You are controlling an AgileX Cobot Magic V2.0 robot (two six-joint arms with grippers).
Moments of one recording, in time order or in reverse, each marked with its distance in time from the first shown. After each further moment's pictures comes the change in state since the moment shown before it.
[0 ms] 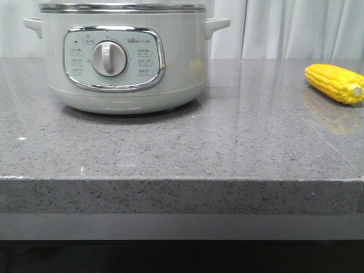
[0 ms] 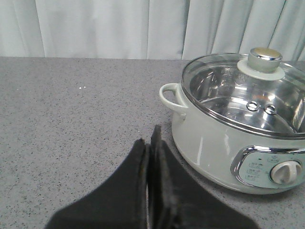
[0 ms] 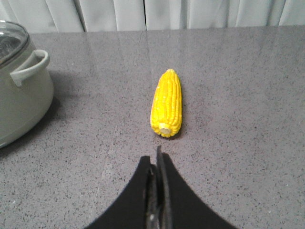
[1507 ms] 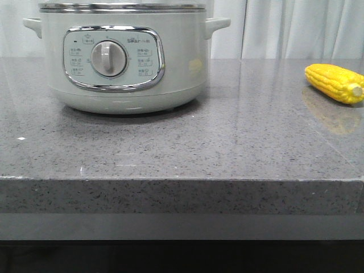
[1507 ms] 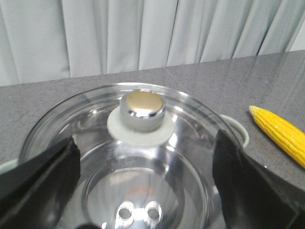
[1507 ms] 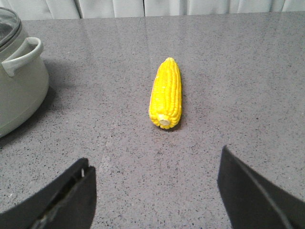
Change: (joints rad) left arm -0.368 0.664 -0.313 -0.045 -0.372 0.000; right arm 0.000 0.031 0.000 0.000 0.004 -0.001
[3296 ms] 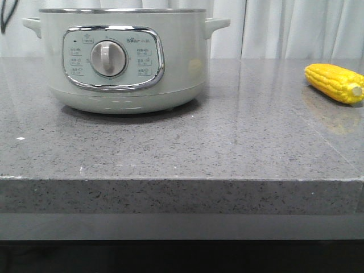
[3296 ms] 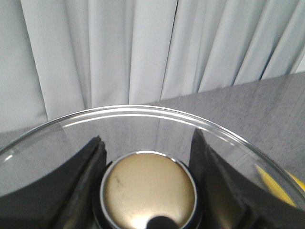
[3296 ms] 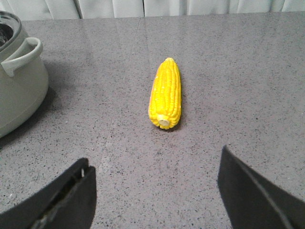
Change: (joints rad) left arm 0.002 0.414 -0.623 0.005 0.181 0.000; right arm 0.000 0.000 0.000 0.000 0.000 0.000
